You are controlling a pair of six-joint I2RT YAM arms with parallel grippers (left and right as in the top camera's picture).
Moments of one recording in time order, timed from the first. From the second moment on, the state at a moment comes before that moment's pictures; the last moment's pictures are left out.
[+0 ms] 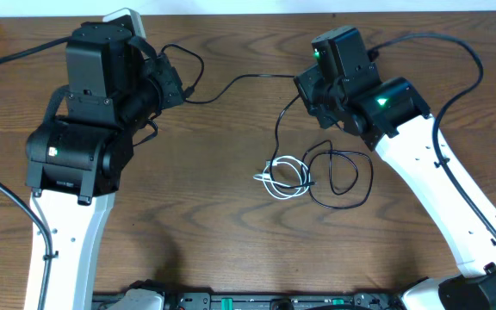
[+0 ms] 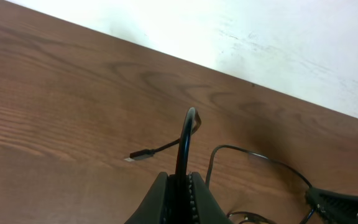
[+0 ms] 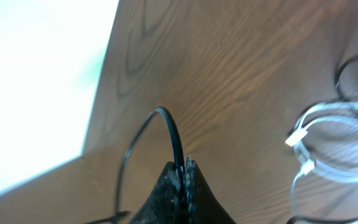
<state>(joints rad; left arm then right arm) -0.20 1.32 1.70 -1.00 -0.01 -0.46 0.51 1.62 1.61 -0.85 0.03 1.54</state>
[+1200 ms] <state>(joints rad) -0.20 1.36 1.70 -1.01 0.02 -0.41 0.62 1.79 1.61 -0.84 0.06 1.30</state>
